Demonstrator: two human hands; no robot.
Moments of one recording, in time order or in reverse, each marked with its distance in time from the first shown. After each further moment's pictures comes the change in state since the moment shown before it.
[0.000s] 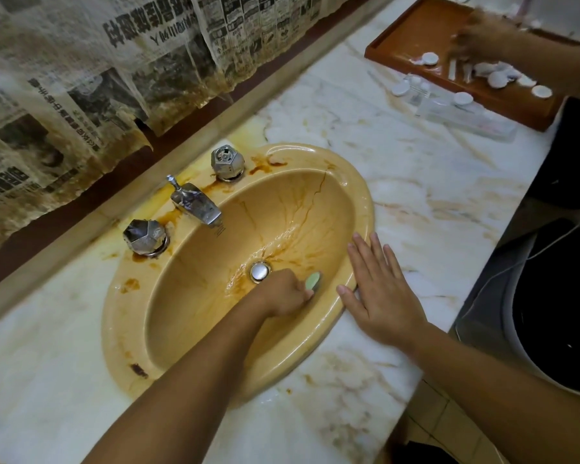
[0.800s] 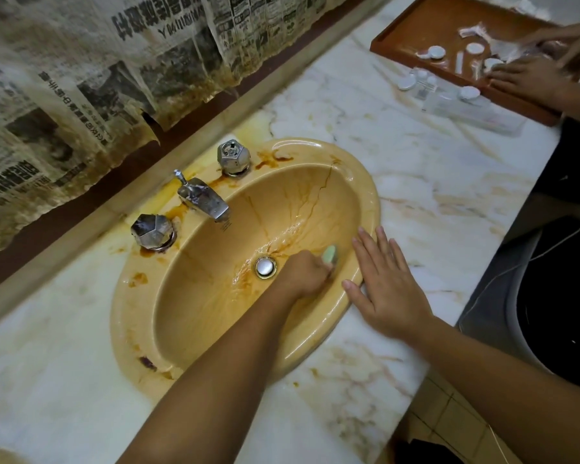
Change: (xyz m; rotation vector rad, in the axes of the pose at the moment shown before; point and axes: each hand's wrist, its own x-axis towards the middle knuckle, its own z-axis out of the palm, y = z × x) left_hand 0.020 0.030 0.011 -0.188 0.164 0.006; right_hand 0.002 0.001 0.000 0.004 0.028 -0.012
